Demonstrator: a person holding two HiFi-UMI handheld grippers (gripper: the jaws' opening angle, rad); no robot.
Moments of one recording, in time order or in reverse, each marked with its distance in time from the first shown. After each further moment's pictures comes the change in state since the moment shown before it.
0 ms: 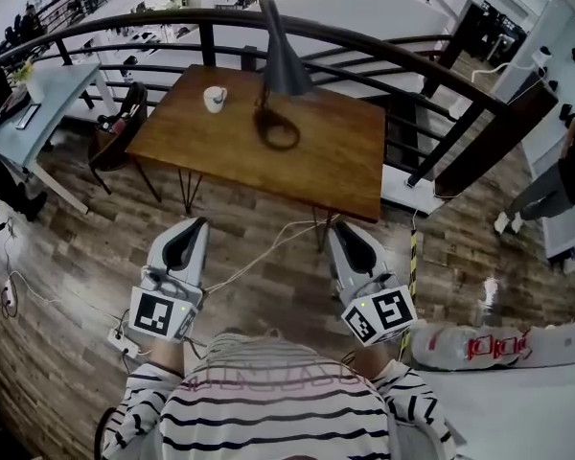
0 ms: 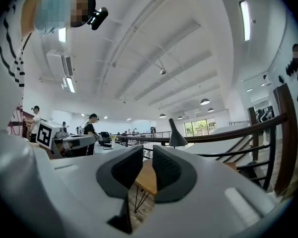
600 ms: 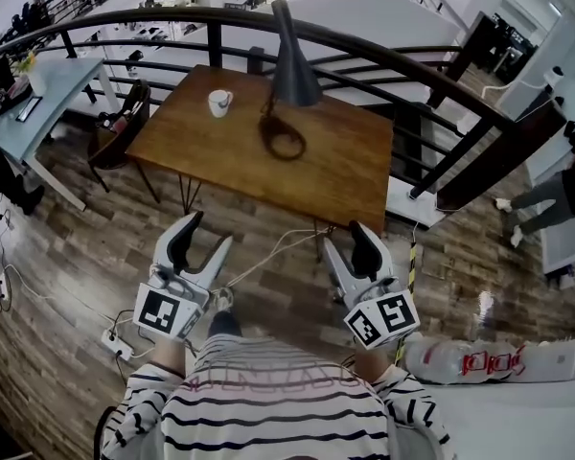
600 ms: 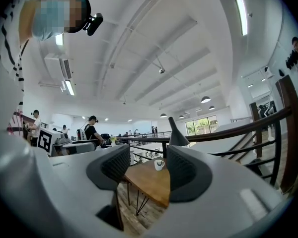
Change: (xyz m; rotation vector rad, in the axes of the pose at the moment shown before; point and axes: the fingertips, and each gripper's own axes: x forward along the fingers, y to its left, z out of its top) left arm 0.043 0.013 -0.022 -0.041 -0.011 -0.038; right arm 0.040 -0.031 -0.004 0.038 -0.013 0.022
